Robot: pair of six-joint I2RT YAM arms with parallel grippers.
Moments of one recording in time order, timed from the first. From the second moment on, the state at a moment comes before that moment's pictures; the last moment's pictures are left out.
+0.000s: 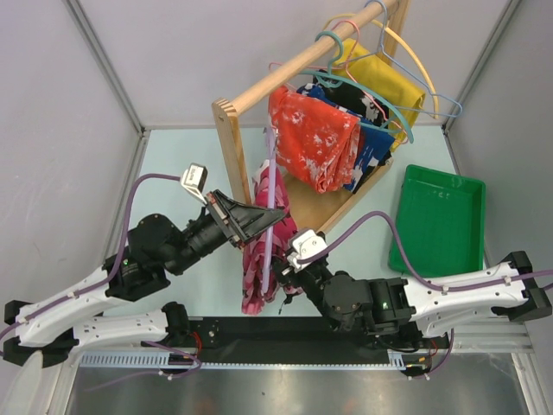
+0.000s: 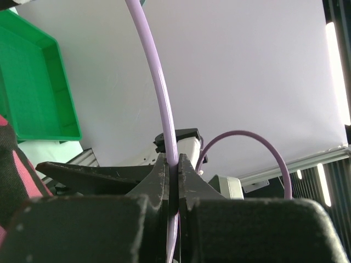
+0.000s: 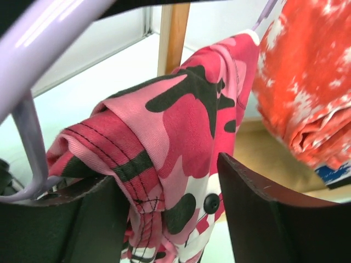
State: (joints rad) left arm -1.19 0.77 1.06 -0.14 -0.21 -1.23; right arm 1.68 1.13 1.01 0.10 1.08 -0.08
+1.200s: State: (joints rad) left arm -1.20 0.67 1.00 -0.05 -0.22 -1.26; right arm 1.74 1.18 1.13 0.52 1.15 -0.57
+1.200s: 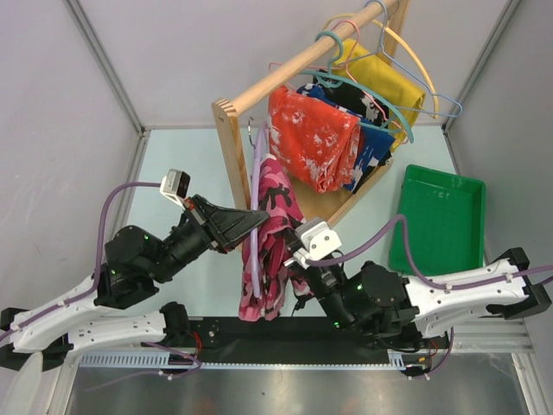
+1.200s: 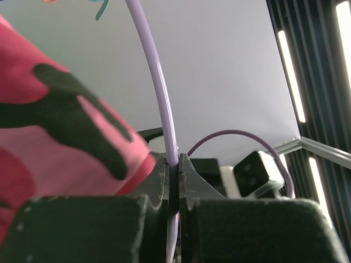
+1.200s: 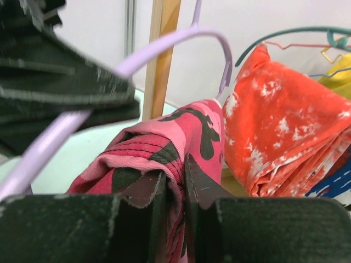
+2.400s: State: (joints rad) left arm -1.20 0.63 0.90 0.03 -0.23 -1.32; right arm 1.79 1.26 1.83 0.19 1.21 -0.89
